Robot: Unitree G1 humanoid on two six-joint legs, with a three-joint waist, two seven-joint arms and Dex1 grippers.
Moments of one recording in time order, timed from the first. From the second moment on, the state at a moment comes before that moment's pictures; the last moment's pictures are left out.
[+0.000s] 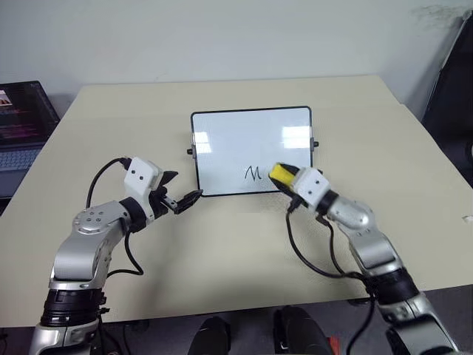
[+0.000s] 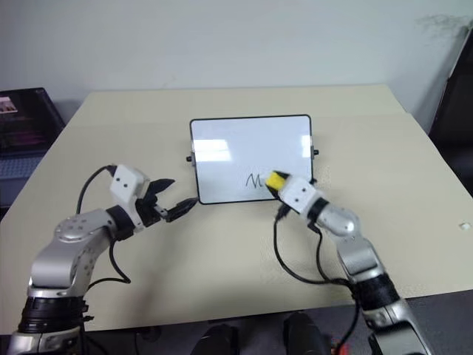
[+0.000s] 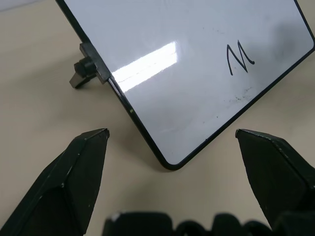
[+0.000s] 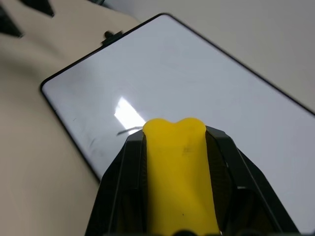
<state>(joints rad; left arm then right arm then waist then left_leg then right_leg) -0.25 0.63 0.15 -0.15 -0.35 0.51 -0.70 -0.49 -0.32 0.23 0.07 -0.13 -0.09 0.49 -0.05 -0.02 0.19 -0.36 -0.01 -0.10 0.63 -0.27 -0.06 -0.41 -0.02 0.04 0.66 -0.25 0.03</state>
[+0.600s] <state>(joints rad) -0.27 0.63 0.11 -0.16 -0.35 0.51 -0.71 -0.93 -0.14 0.27 0.95 -0.26 -0.47 0.29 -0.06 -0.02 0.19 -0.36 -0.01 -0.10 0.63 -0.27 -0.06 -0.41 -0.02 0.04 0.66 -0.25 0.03</state>
